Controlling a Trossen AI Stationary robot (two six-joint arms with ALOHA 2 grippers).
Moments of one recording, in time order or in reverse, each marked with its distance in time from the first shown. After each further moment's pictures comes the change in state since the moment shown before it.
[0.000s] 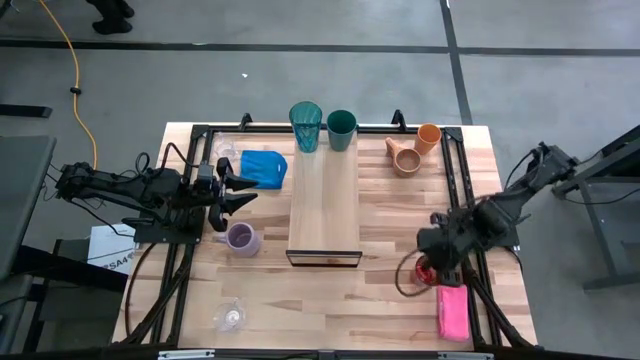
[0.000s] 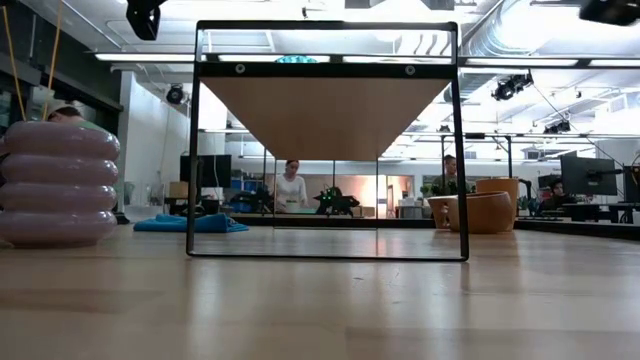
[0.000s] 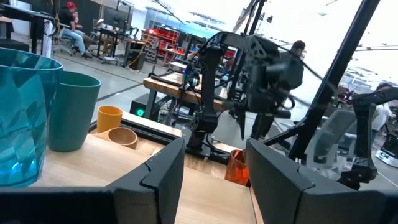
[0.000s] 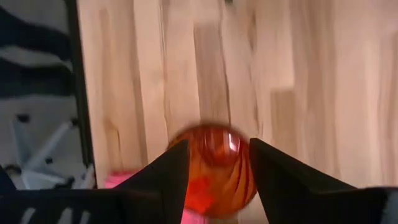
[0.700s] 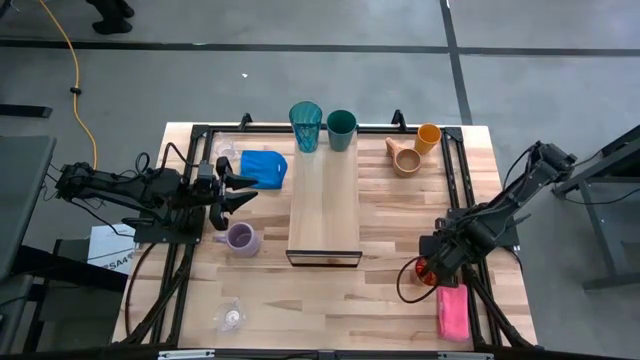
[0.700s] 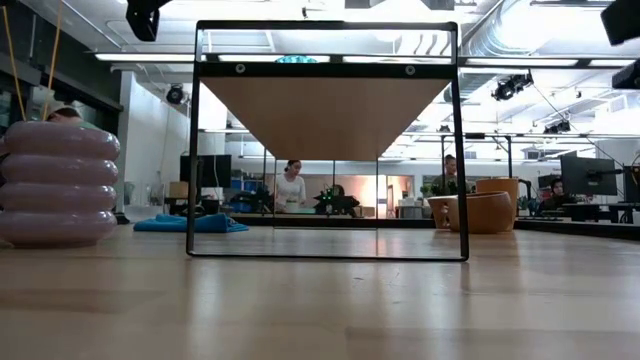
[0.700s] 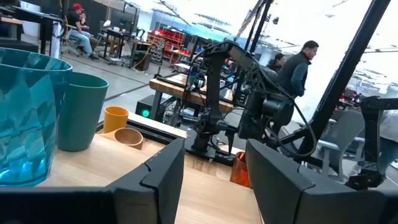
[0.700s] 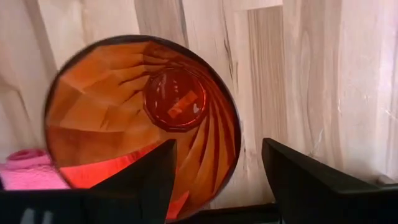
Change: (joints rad) left arm 0.000 0.000 0.000 0.000 -0.026 0.000; right arm 0.073 -0.002 -0.292 0.089 0.009 0.102
